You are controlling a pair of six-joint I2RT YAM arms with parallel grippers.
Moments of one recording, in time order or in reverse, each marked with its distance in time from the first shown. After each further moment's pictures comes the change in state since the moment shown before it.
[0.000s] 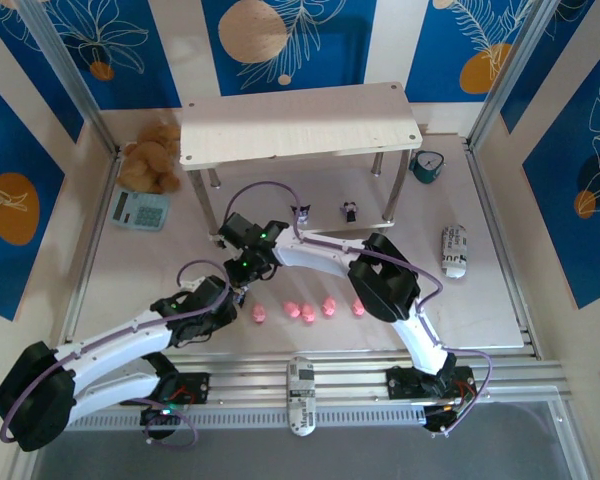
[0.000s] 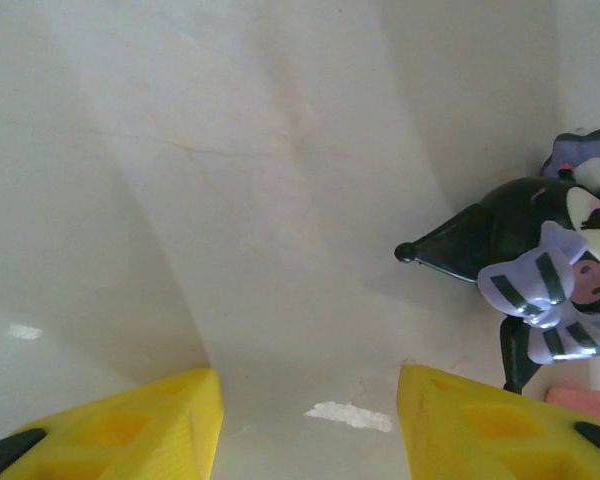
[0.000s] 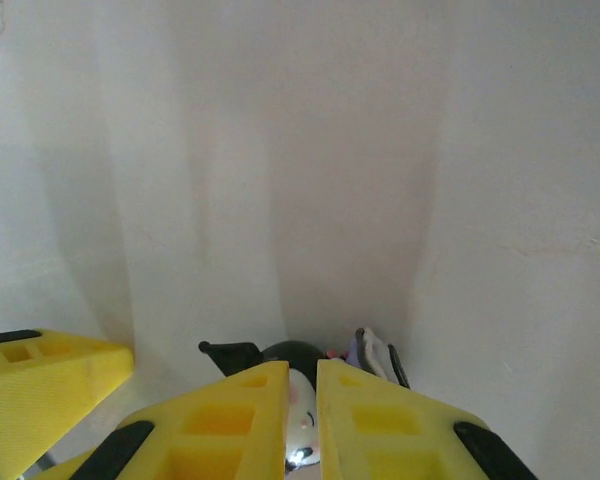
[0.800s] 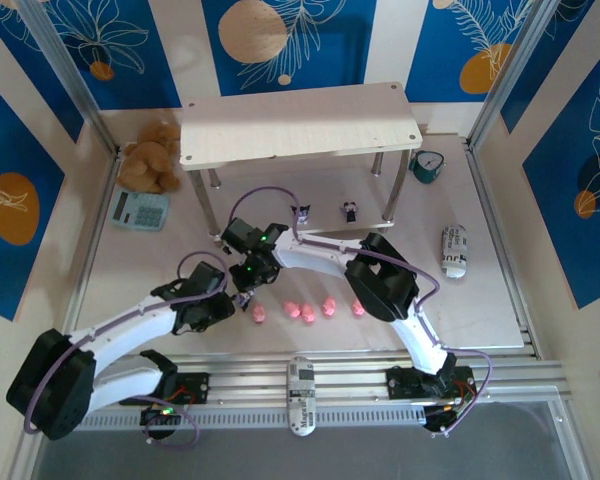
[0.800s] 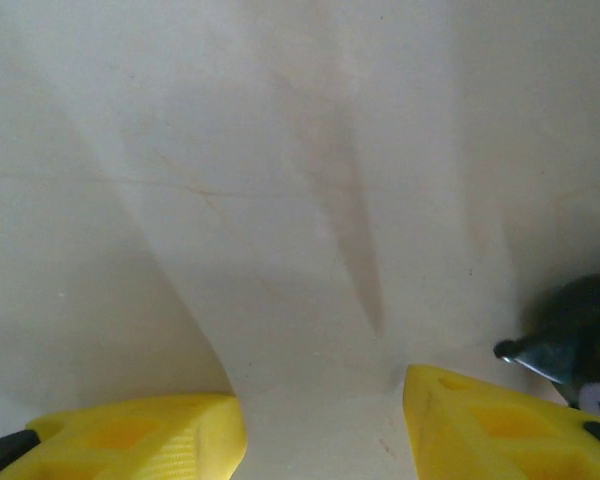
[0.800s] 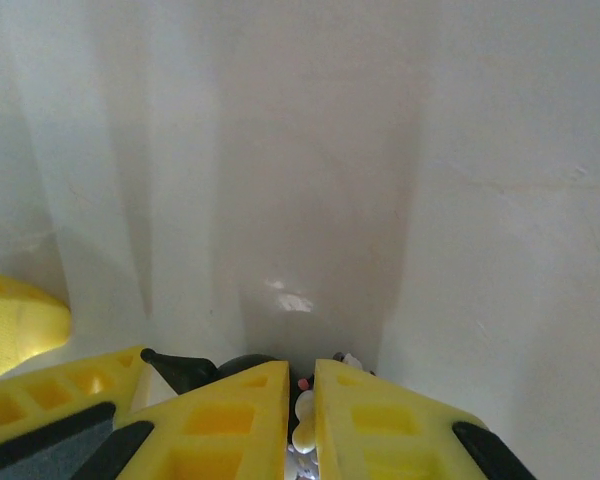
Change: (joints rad) left arm 0.177 0.156 0.069 -0.015 0.147 0.174; right arm -0.003 0.002 -0.041 -0.040 0.010 -0.010
